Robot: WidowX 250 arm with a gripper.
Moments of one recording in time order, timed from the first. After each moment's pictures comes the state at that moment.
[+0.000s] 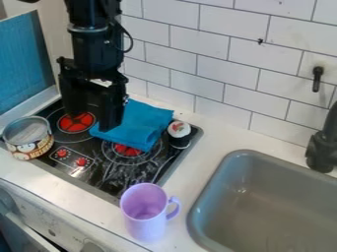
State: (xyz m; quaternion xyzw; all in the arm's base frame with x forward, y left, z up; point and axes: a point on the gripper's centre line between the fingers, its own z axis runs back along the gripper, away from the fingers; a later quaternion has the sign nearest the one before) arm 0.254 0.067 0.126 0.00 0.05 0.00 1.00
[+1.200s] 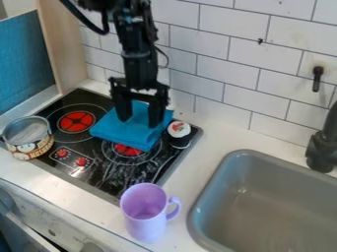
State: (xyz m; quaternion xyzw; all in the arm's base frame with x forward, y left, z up) arm 0.355 0.078 0.057 -0.04 0.03 0.06 1.00
